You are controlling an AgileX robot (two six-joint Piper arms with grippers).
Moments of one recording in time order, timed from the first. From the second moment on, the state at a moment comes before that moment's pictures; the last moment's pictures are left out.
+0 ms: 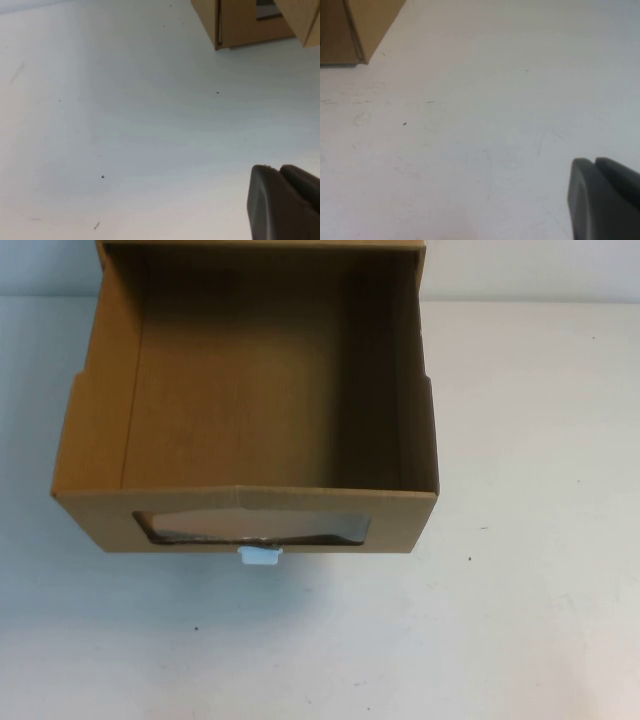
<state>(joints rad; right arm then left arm) 0.02 -0.01 0.03 0.12 0.35 -0.12 -0.07 -0.01 0.03 -0.10 0.39 0.25</state>
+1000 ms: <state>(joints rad) 0.02 -0.01 0.03 0.12 0.35 -0.12 -0.07 -0.01 0.03 -0.80 0.13 0.25</state>
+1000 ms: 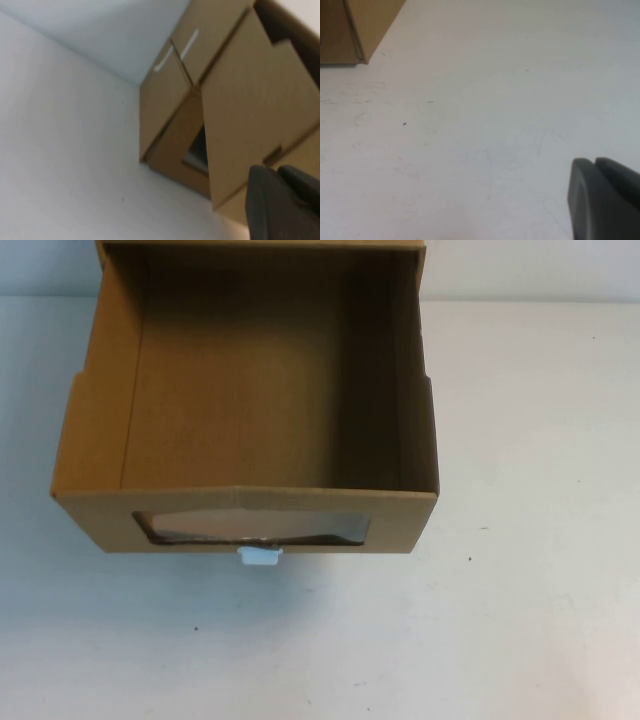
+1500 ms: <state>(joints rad) 0.02 -0.01 0.03 0.12 0.35 -0.12 -0.07 0.31 -0.43 -0.69 0.43 0.34</state>
